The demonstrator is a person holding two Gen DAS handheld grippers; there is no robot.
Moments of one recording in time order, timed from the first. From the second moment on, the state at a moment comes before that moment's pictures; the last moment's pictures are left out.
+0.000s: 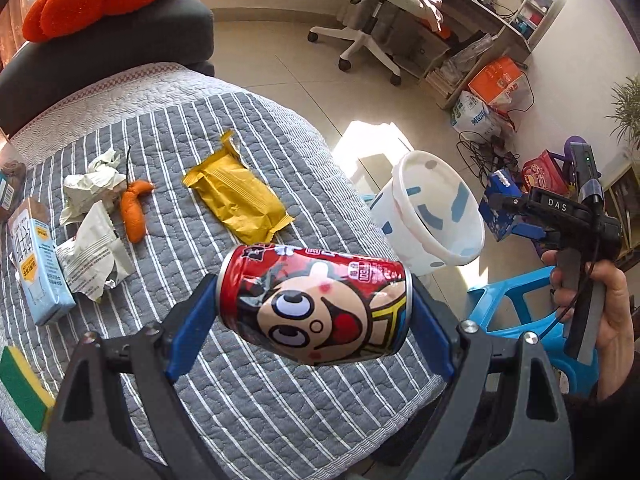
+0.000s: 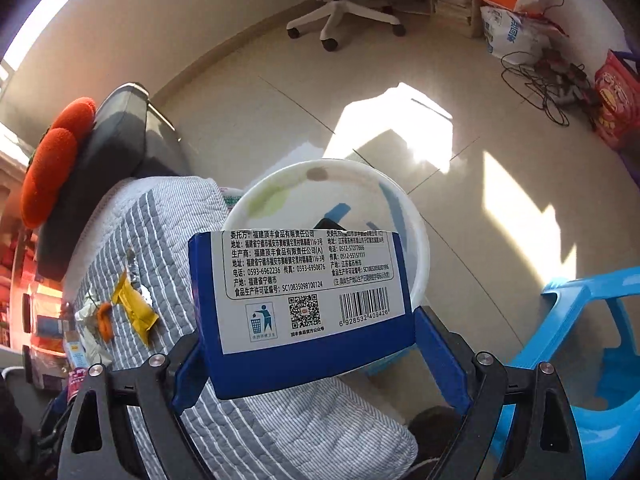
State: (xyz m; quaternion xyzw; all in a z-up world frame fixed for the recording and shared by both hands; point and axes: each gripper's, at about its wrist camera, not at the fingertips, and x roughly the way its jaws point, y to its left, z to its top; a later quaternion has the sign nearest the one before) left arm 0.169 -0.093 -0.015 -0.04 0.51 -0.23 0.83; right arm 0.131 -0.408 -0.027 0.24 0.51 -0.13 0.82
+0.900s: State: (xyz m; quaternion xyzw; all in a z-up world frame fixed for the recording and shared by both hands) left arm 0.200 -0.261 -0.020 0.07 0.49 -0.31 0.82; right arm 0.056 -0.470 -0.004 0.19 0.51 -0.21 0.81
